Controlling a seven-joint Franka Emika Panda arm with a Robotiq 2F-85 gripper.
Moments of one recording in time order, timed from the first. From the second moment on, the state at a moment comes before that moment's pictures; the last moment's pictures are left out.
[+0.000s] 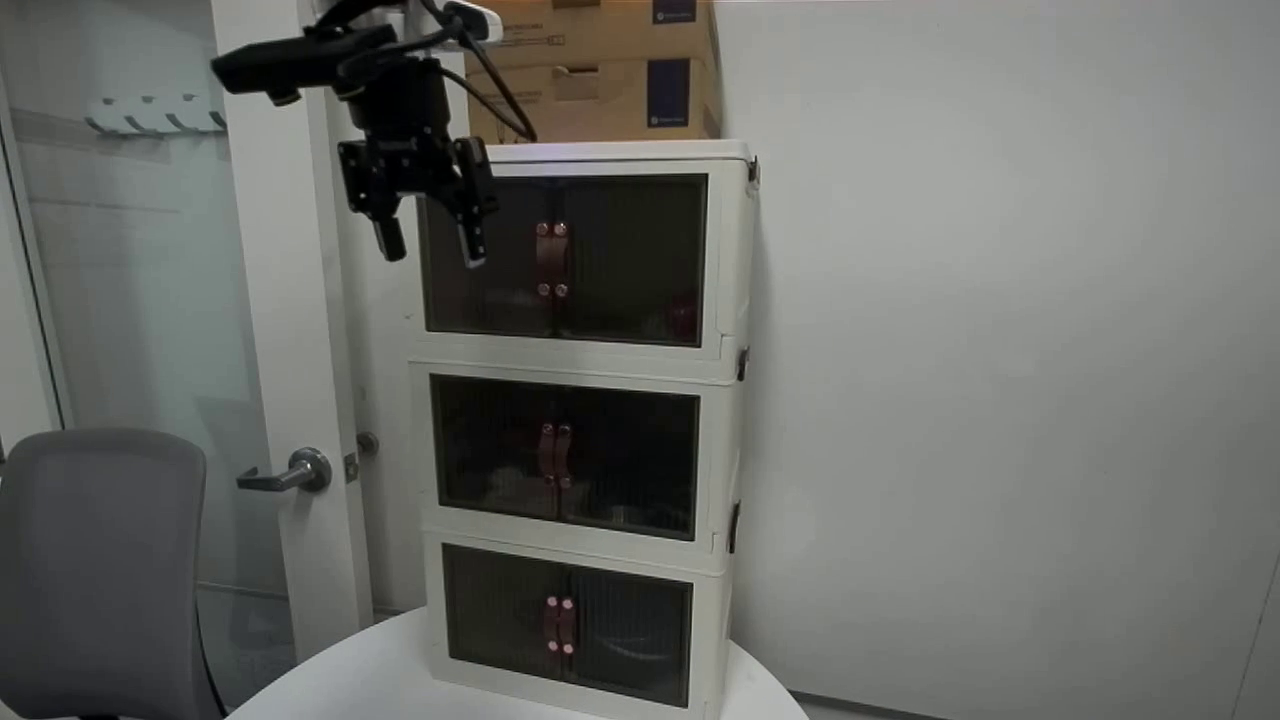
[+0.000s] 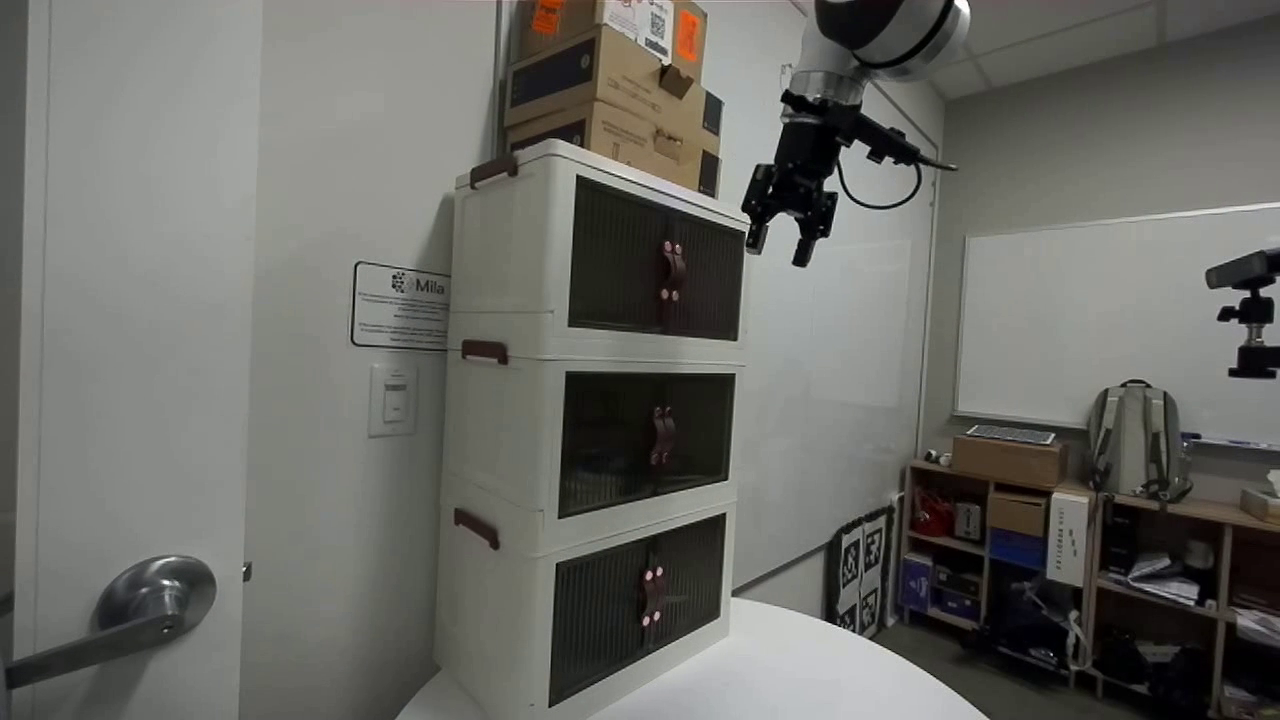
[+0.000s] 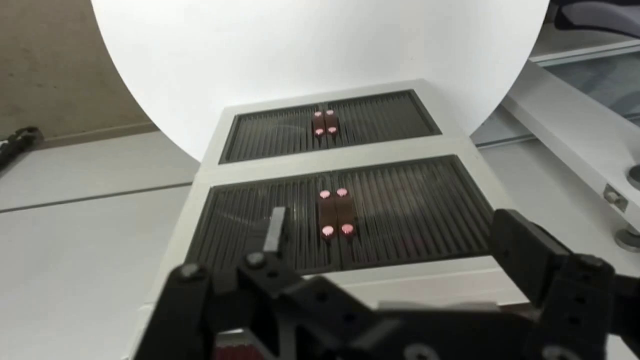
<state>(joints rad) -0.01 -0.03 0.09 -1.77 0.00 2.02 0.05</state>
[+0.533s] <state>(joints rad) 0.03 -0.31 0.07 -2.06 0.07 1.91 -0.15</state>
